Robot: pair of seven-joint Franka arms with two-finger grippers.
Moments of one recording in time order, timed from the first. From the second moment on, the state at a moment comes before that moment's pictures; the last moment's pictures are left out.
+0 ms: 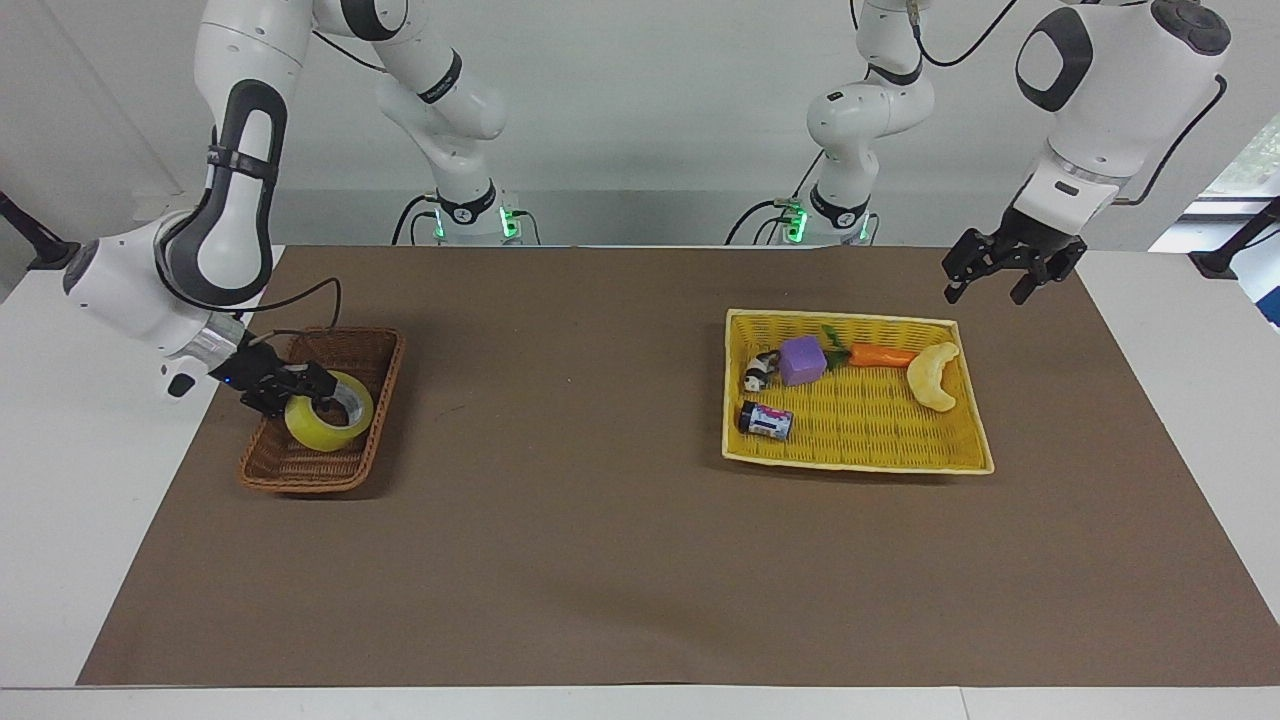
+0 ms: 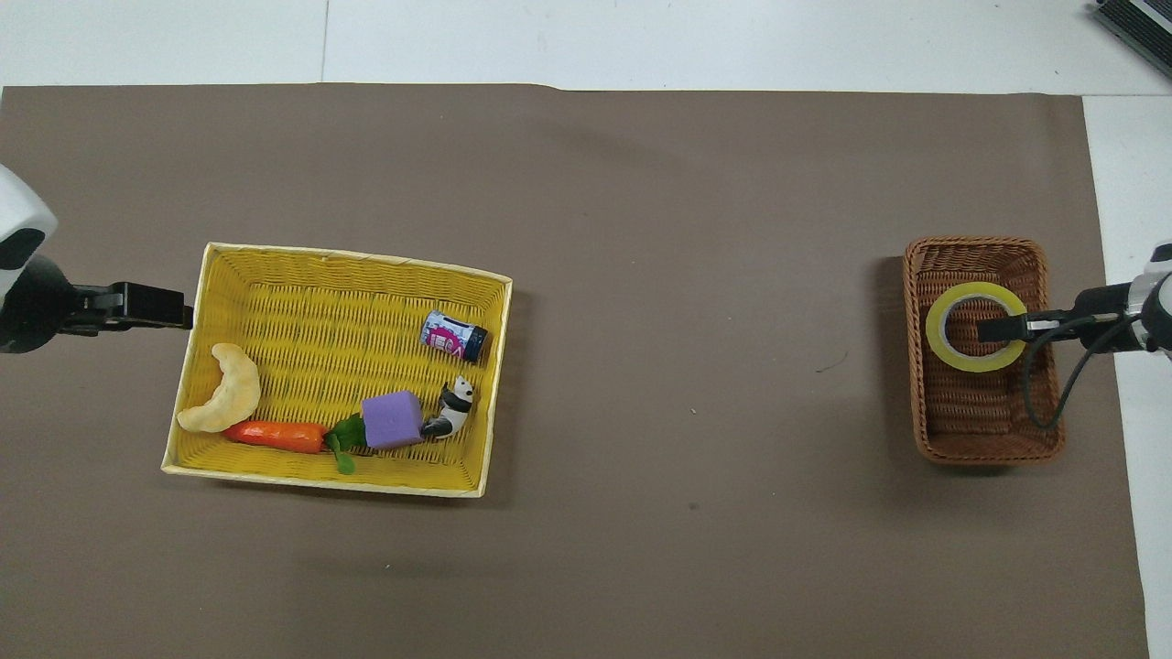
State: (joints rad) left arm 0.31 -0.12 -0.34 -1.83 -0.13 1.78 0.01; right arm -0.33 0.30 -0.05 -1.91 0.48 2.01 -0.69
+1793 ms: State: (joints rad) left arm -0.12 -0.13 0.07 -1.80 0.09 1.74 0.02; right arm 0.01 0.07 -0.03 -1.70 0.06 1.91 0.11
